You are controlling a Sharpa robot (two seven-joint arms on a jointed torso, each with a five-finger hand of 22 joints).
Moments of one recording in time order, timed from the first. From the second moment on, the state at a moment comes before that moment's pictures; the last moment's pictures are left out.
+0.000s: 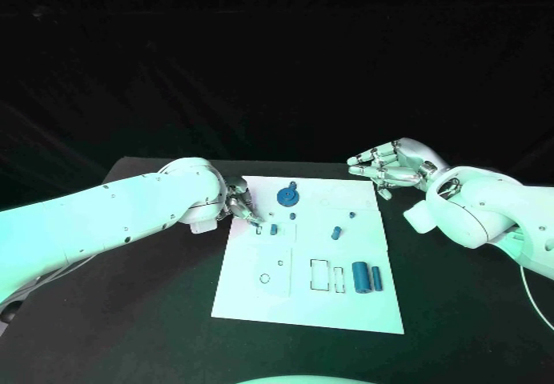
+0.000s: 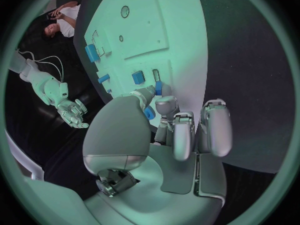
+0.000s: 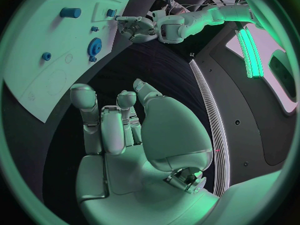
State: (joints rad) left arm 1.26 -0.70 -0.02 1.34 -1.10 0.16 -0.54; left_hand 1.27 -0.12 0.51 0.22 0.09 0.94 0.04 0.59 0.69 1.31 -0.04 1.06 0.96 1.47 -0.09 1.57 1.31 0.05 1.46 0.02 1.41 1.31; right arm 1.28 -0.89 -0.04 1.52 -0.63 -0.31 0.12; right_hand 1.28 -0.02 0.19 0.05 0.24 0.99 0.15 0.09 0.07 1.22 0.06 0.95 0.96 1.47 -0.02 1.35 1.27 0.13 1.20 0.09 1.12 0.74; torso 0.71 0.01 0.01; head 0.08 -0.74
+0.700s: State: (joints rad) left arm 1.25 -0.69 -0.01 1.35 -1.11 0.20 -0.55; left_hand 1.27 -0.13 0.53 0.21 0.09 0.94 0.04 0.59 0.70 1.31 -0.04 1.06 0.96 1.47 -0.09 1.57 1.31 0.05 1.46 0.02 1.41 1.31; right arm 1.28 -0.89 -0.04 1.52 -0.63 -0.31 0.12; right_hand 1.28 -0.02 0.19 0.05 0.24 0.99 0.15 0.09 0.07 1.22 0.06 0.95 0.96 1.47 -0.02 1.35 1.27 0.13 1.20 0.09 1.12 0.74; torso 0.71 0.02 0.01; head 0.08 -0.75
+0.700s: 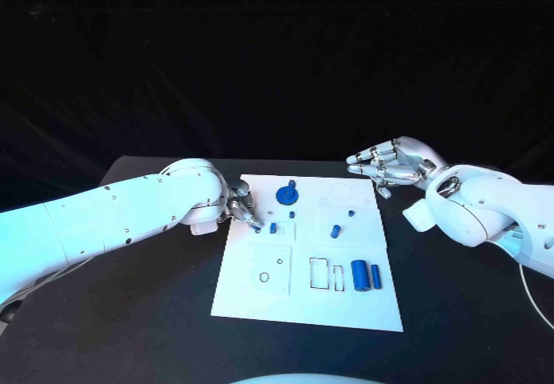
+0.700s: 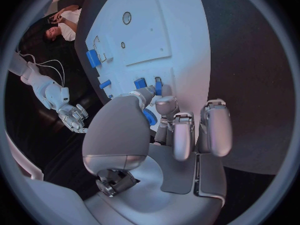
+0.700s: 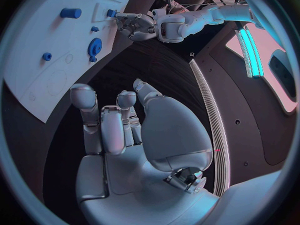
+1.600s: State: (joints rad) left arm 1.25 -0.70 -0.01 1.36 -1.10 0.22 -0.56; left_hand 1.25 -0.11 0.54 0.22 0.08 0.94 0.04 0.59 0.70 1.32 -0.04 1.06 0.95 1.47 -0.09 1.57 1.31 0.05 1.47 0.02 1.41 1.31; right arm 1.28 -0.89 -0.04 1.53 -0.63 -0.31 0.12; right_hand 1.28 -0.02 0.19 0.05 0.24 0.99 0.15 0.09 0.07 1.22 0.06 0.95 0.96 1.47 -0.02 1.35 1.27 0.13 1.20 0.09 1.12 0.74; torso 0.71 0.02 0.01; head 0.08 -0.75
